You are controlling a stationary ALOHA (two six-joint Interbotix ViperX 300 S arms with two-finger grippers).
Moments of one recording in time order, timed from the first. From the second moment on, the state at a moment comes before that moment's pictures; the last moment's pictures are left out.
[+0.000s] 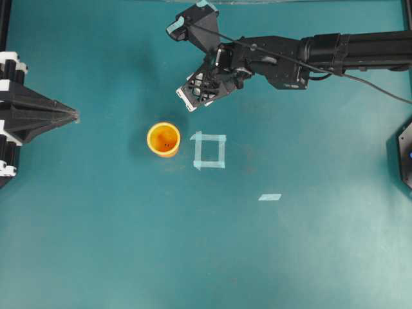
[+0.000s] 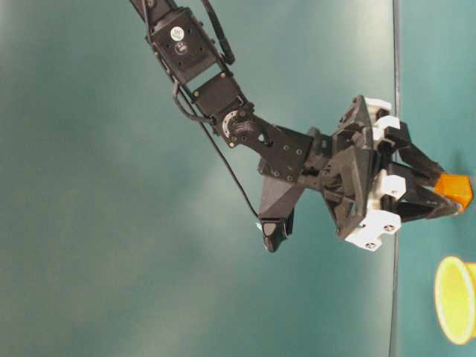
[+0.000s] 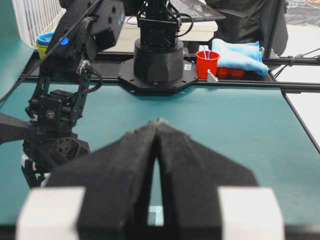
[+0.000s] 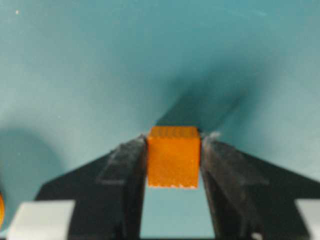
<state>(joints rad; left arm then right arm) 0.00 -0.97 1.17 0.00 -0.25 -0.01 -0.28 0.41 0.14 -0.10 0.63 0.73</state>
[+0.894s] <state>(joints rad) 0.00 -0.97 1.17 0.00 -0.21 -0.01 -0.28 0.31 -0.03 -0.10 0.90 0.74</state>
